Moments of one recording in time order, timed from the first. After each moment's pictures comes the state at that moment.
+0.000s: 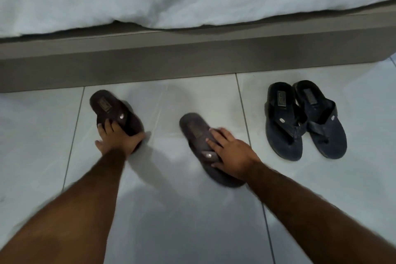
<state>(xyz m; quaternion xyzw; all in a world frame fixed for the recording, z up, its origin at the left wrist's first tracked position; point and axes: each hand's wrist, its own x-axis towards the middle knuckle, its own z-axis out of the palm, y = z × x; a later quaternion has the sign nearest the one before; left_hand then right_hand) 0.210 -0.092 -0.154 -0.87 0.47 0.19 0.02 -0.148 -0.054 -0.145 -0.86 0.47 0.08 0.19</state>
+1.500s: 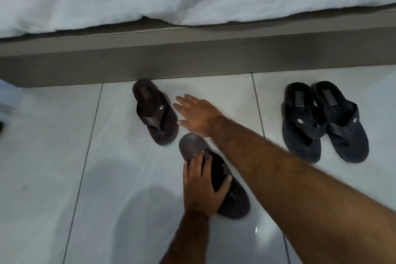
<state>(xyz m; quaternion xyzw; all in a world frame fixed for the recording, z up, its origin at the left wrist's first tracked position) 0.029 0.052 -0.163 -0.70 0.67 0.21 -0.15 -0.017 -0.149 -0.099 -0.89 0.42 0.05 0.18</state>
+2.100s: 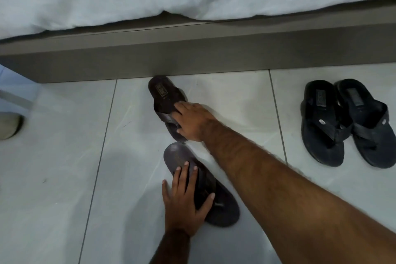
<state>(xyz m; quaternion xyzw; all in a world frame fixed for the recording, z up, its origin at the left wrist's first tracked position) 0.110 0.101 -0.170 -0.73 0.64 0.22 -0.01 0.041 -0.140 -0.123 -0.92 0.37 0.05 0.14</state>
